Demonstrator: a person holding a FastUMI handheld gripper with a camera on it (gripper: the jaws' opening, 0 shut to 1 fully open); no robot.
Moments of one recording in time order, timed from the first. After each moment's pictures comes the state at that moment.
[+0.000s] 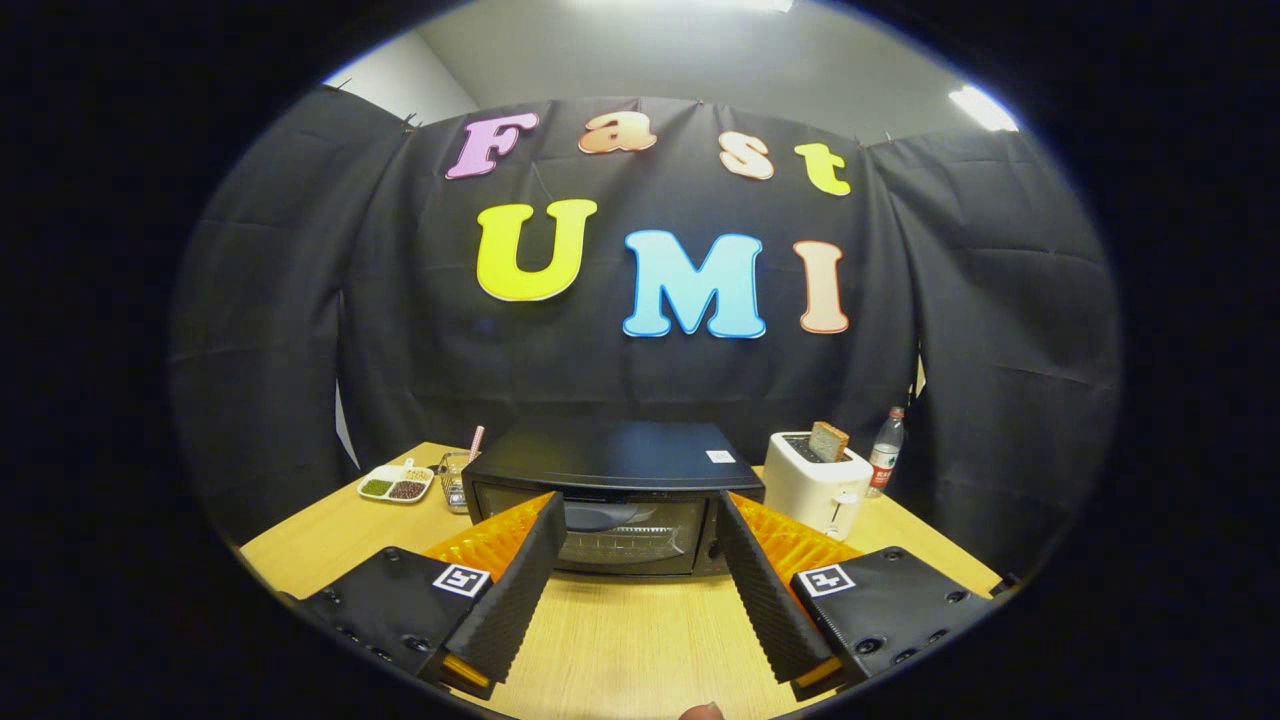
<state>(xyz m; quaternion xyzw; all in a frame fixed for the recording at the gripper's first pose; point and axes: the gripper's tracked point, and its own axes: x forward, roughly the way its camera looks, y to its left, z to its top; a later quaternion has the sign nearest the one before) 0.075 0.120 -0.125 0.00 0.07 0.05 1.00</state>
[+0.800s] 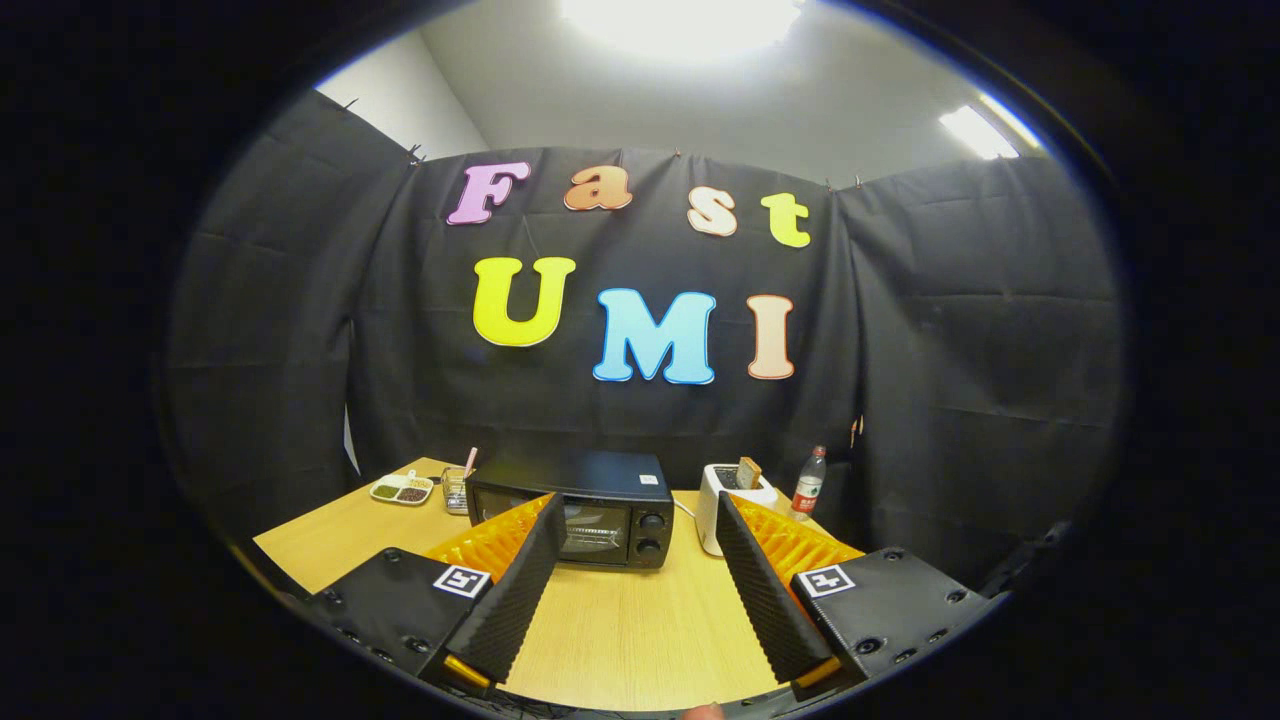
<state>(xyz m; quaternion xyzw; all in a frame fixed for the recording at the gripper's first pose) -0.055 0.039 -0.055 -0.02 0.03 0.03 1.00</state>
